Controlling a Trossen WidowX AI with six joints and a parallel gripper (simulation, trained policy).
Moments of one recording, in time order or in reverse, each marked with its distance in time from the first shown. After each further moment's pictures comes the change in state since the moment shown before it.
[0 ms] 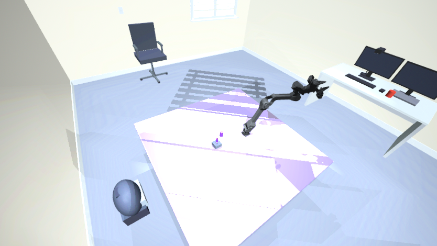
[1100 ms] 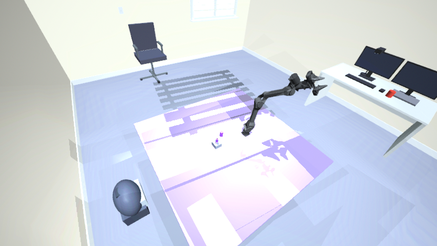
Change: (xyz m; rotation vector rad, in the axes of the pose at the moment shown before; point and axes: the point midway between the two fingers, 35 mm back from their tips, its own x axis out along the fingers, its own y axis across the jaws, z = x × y) arm 0.022 -0.052 -0.038 0.048 -0.019 0.169
